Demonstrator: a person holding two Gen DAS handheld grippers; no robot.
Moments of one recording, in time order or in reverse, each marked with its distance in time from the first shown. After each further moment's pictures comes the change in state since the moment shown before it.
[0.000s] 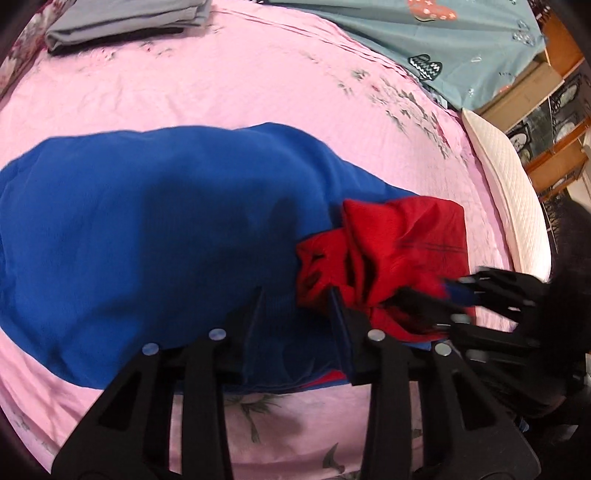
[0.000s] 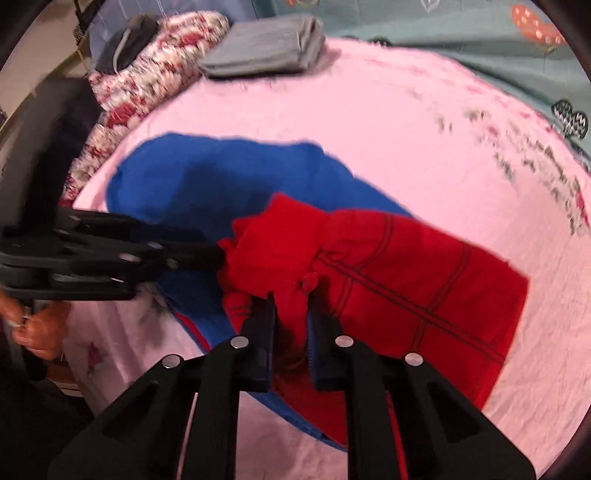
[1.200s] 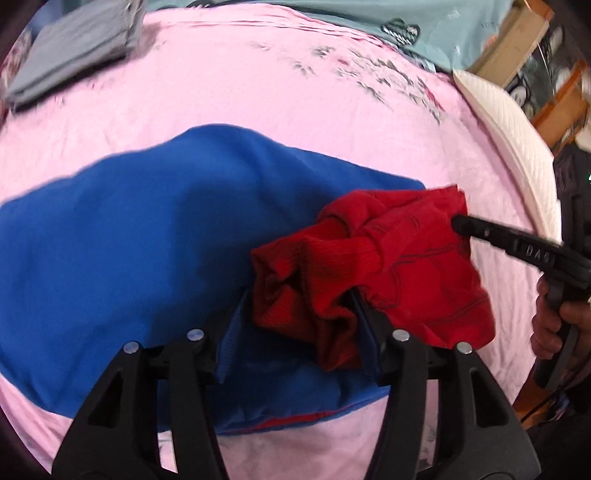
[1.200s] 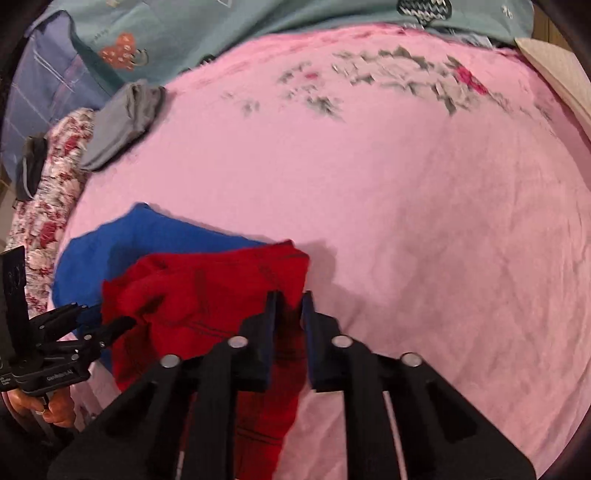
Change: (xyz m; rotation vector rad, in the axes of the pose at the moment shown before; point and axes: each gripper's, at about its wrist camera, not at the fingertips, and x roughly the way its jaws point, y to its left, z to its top) left arm 0.036 -0.048 0.005 0.152 0.015 0.076; right arm -0.024 -0.153 -0.055 0.500 -0.016 -0.111
